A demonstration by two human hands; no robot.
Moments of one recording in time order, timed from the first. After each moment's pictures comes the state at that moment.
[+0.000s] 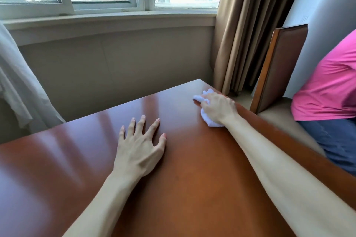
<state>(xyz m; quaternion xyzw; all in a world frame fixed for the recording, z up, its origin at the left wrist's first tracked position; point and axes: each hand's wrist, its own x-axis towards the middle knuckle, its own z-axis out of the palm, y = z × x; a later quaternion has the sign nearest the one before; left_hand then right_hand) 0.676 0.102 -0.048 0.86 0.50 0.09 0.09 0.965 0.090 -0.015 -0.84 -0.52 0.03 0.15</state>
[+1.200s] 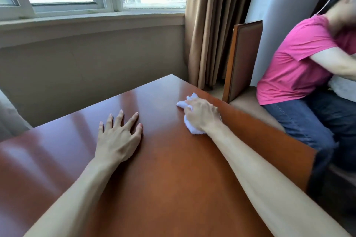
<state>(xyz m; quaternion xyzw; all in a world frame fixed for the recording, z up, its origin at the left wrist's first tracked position) 0.676 0.102 -0.043 0.87 0.48 0.06 0.08 0.924 -0.002 -0.012 -0.85 -0.49 0.03 0.16</state>
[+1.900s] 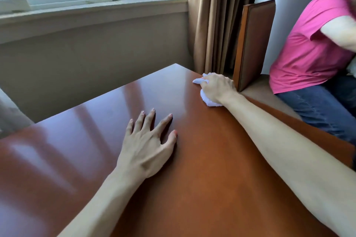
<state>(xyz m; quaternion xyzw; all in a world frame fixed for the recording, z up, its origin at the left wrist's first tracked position) 0.708 0.049 -0.044 0.92 0.38 0.07 0.10 0.998 0.042 -0.012 -0.87 -0.45 0.03 0.18</state>
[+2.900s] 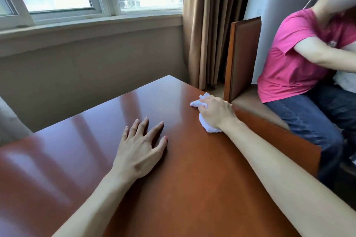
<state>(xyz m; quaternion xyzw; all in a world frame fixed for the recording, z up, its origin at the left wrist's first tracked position) 0.707 0.049 -0.045 0.92 0.38 0.08 0.10 0.971 -0.030 -0.011 -0.86 -0.48 0.03 0.19</state>
